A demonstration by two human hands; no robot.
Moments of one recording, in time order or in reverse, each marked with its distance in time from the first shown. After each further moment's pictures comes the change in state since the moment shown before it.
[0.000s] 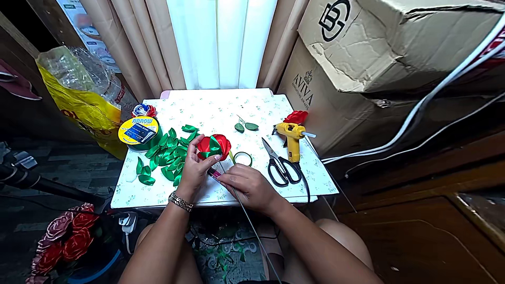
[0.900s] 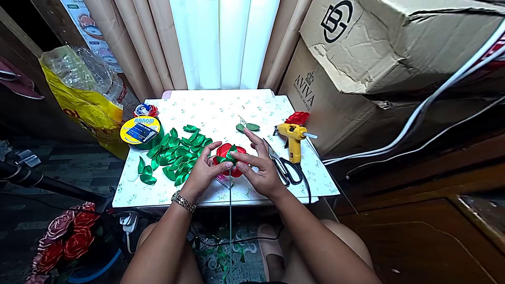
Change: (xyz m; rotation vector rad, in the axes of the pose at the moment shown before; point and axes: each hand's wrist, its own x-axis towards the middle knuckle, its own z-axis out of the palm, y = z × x) left_hand 0.001 0.000 0.003 0.030 -0.188 -0.188; right_hand 0.000 0.023 -0.009 0.183 0.215 0.350
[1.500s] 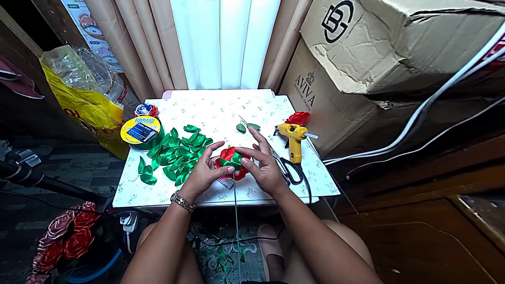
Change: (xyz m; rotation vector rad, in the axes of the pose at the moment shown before) left_hand -0.001 0.001 -0.005 0.043 -0.113 0.040; right_hand 0.000 0.003 -0.004 0.080 0.005 0.183
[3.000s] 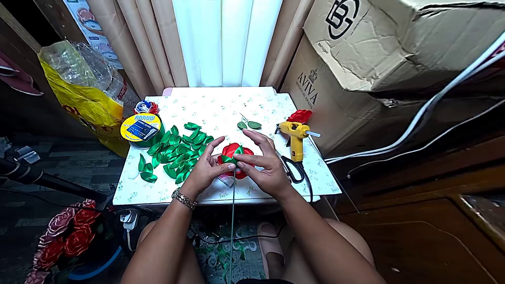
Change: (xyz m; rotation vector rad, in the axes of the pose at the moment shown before) left_hand 0.002 -0.002 -0.002 -0.053 -0.052 0.029; right_hand 0.003 -0.009 -0.003 -0.119 -0.014 -0.266
